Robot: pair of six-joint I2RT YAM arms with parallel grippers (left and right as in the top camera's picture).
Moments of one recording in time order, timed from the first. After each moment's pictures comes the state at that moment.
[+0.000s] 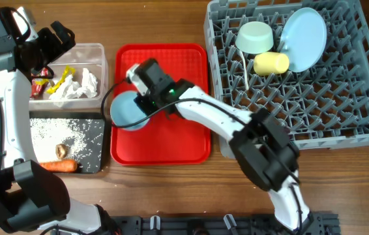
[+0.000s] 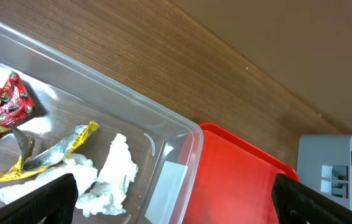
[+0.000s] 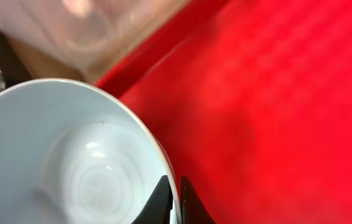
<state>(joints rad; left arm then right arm) 0.31 1.70 1.54 -0.70 0.30 -0.34 0.79 2.16 1.60 -0.36 -0.13 0.00</state>
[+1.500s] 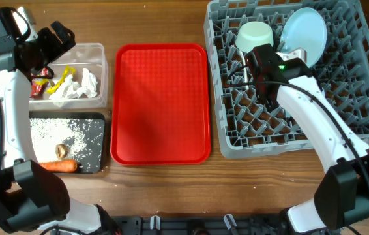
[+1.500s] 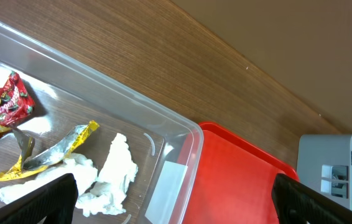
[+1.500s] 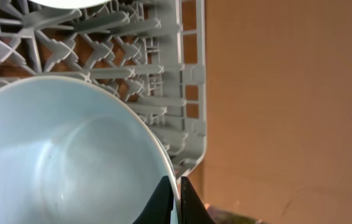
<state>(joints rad) 0.31 1.70 1.54 -0.70 0.30 -0.34 0.29 1.67 1.32 -1.15 1.06 0.07</state>
